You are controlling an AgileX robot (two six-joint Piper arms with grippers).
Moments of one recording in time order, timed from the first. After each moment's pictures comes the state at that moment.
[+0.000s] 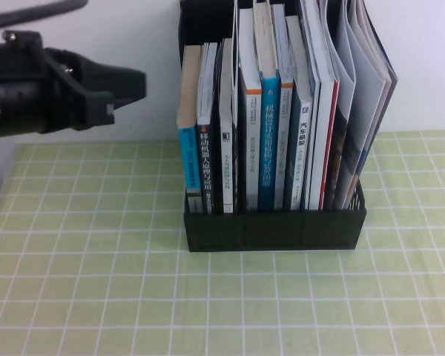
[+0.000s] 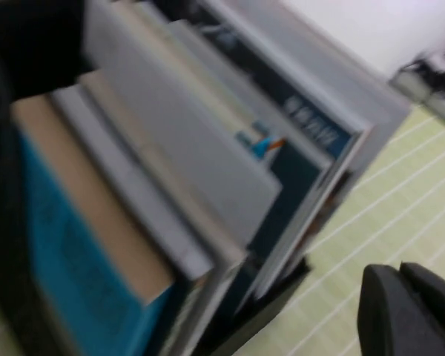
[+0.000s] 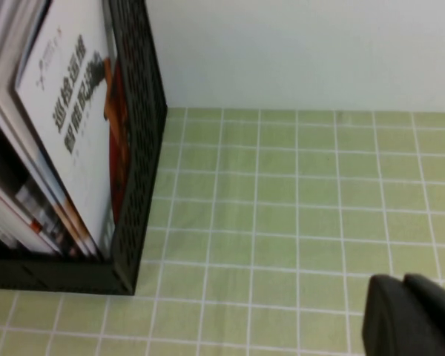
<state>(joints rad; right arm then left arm) -0.08 0.96 -1.12 0.15 0.90 -0.16 -0.15 1.17 -1.15 -0.99 0.80 0.78</state>
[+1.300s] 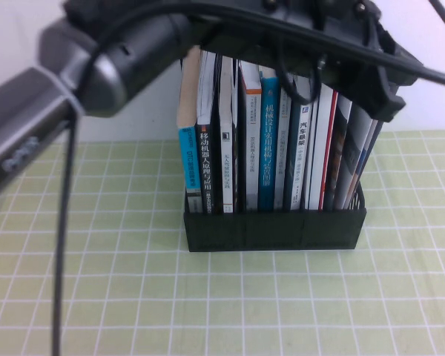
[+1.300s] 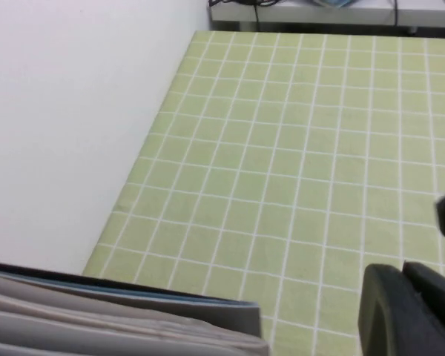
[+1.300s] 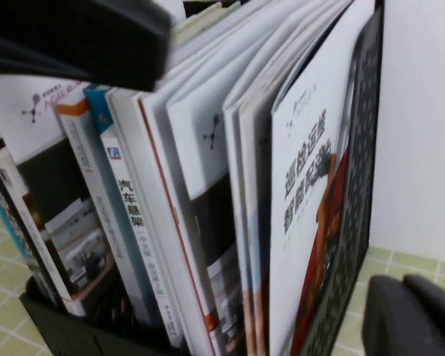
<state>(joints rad) -0.08 1.05 -0.58 1.71 0.56 -1.78 -0.66 1.86 -1.92 -0.81 0.82 0.98</state>
